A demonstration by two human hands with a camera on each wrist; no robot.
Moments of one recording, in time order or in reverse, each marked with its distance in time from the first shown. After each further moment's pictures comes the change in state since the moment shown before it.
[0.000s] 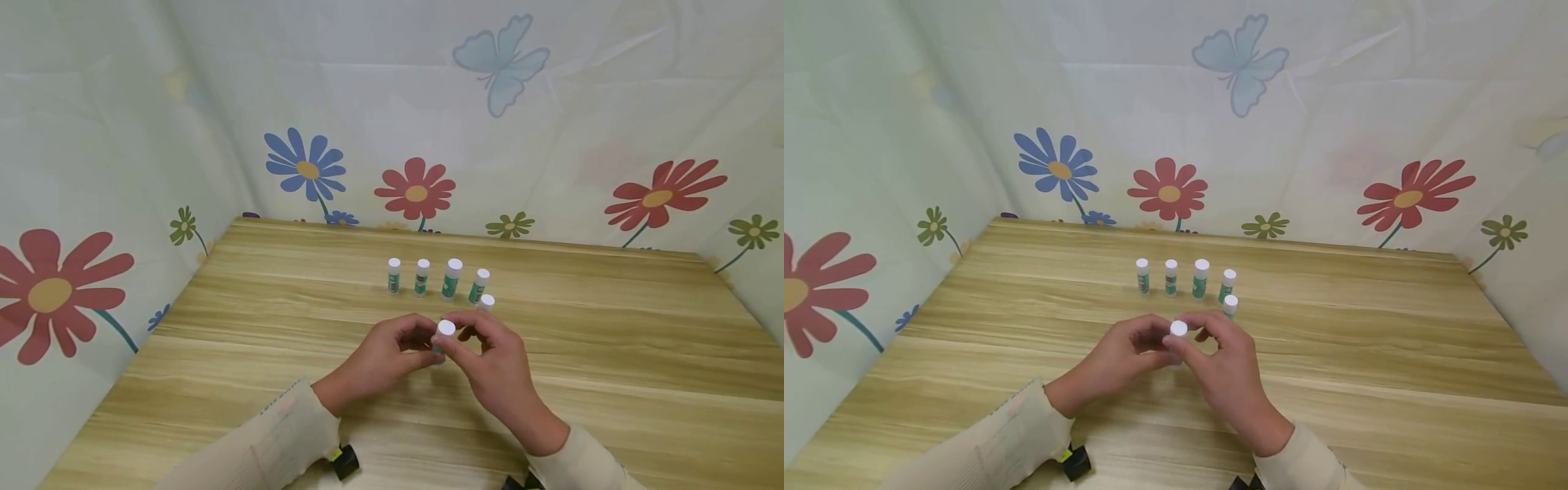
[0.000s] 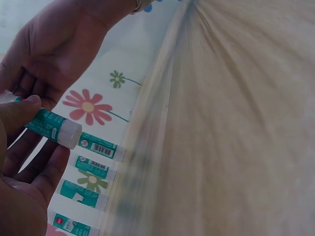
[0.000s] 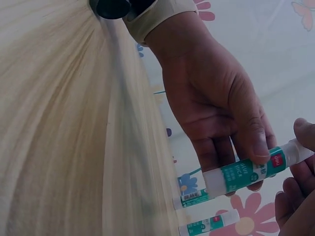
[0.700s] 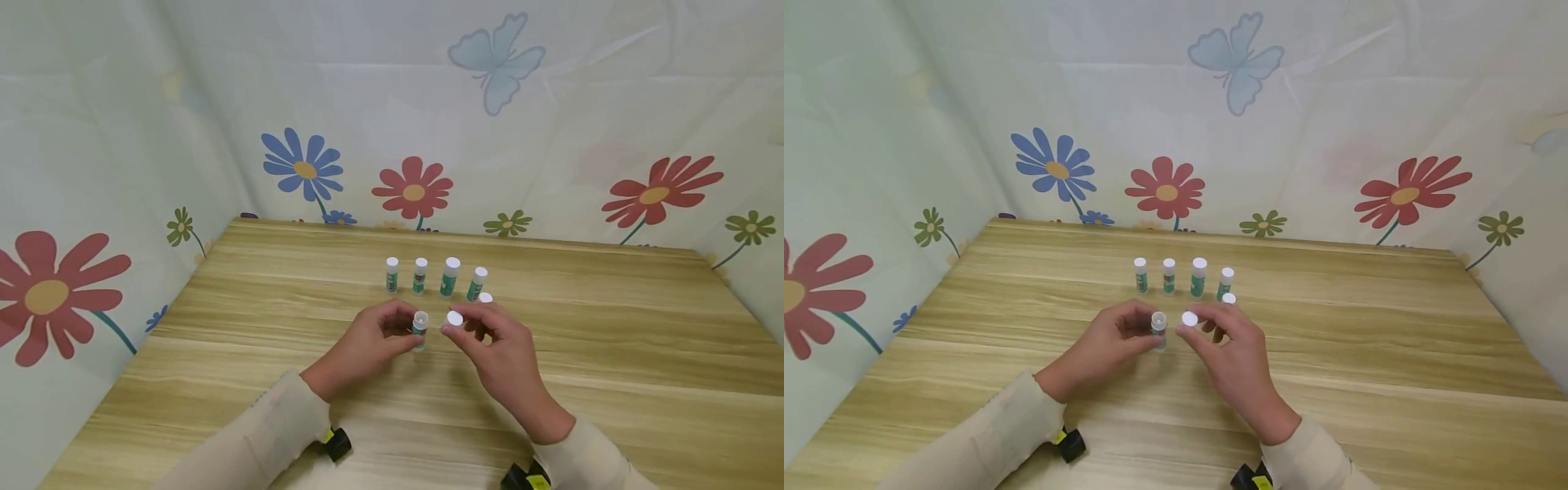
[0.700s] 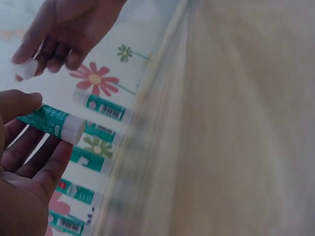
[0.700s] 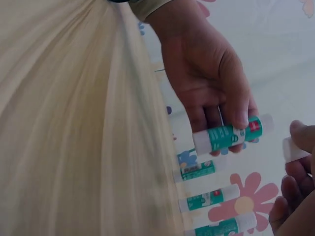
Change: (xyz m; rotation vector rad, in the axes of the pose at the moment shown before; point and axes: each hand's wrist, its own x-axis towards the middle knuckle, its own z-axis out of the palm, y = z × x) left_hand 0.006 -0.016 -0.020 0.002 0.035 -0.032; right_hand 0.006 0.010 -0.011 -0.199 0.024 0.002
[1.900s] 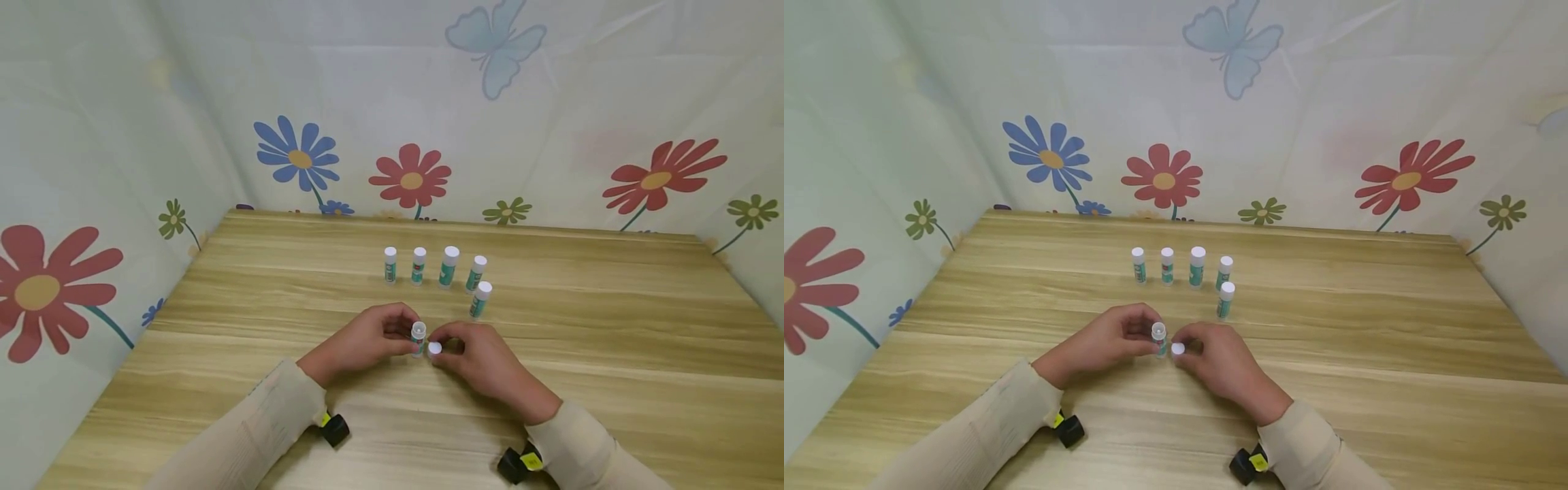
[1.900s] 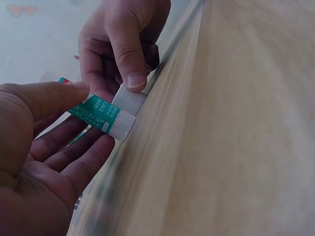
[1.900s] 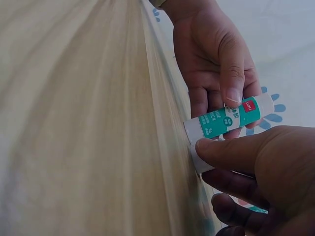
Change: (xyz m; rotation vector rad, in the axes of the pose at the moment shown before) left_hand 0.008 -0.016 -0.006 0.008 -0.231 -0.028; right_hand 0.000 0.033 0.015 -0.276 -0.513 0.083
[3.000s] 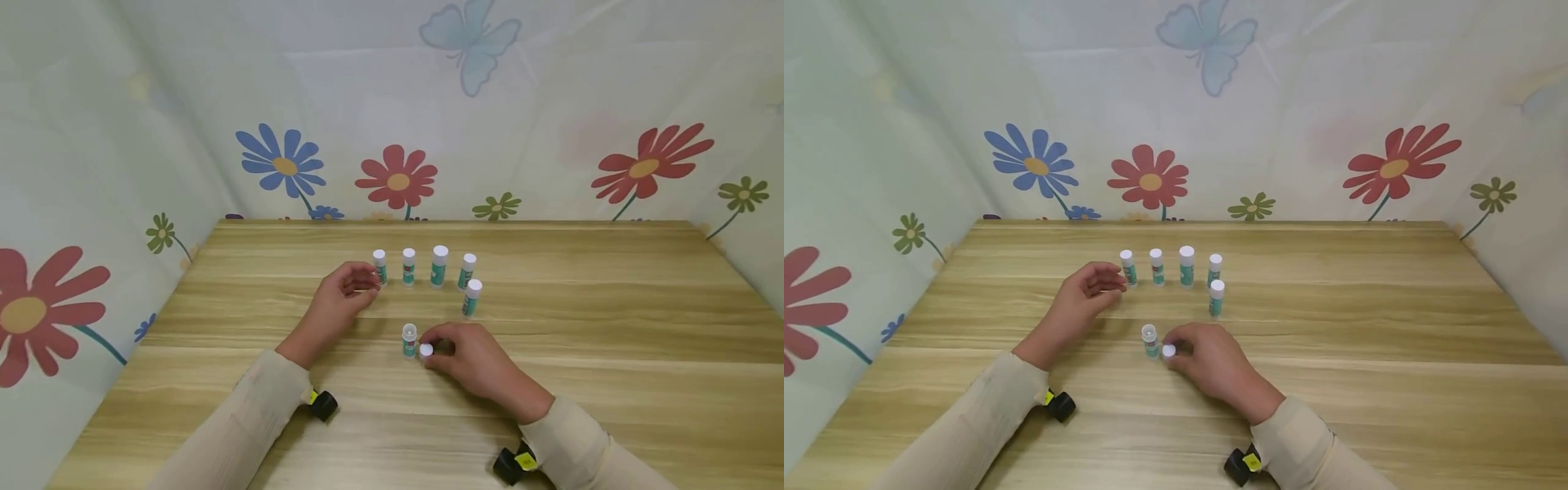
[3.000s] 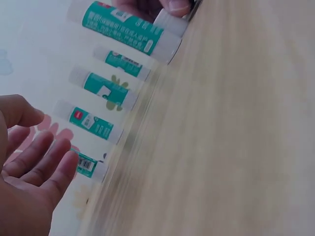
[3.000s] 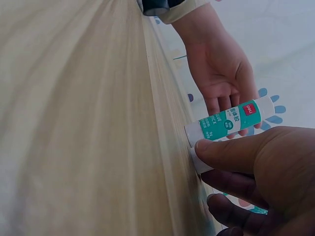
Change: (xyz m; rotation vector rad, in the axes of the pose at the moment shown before) left_hand 0.014 -0.004 -0.040 -0.024 0.431 -0.024; right_hand -0.002 0.000 -0.001 -0.014 0.011 -0.013
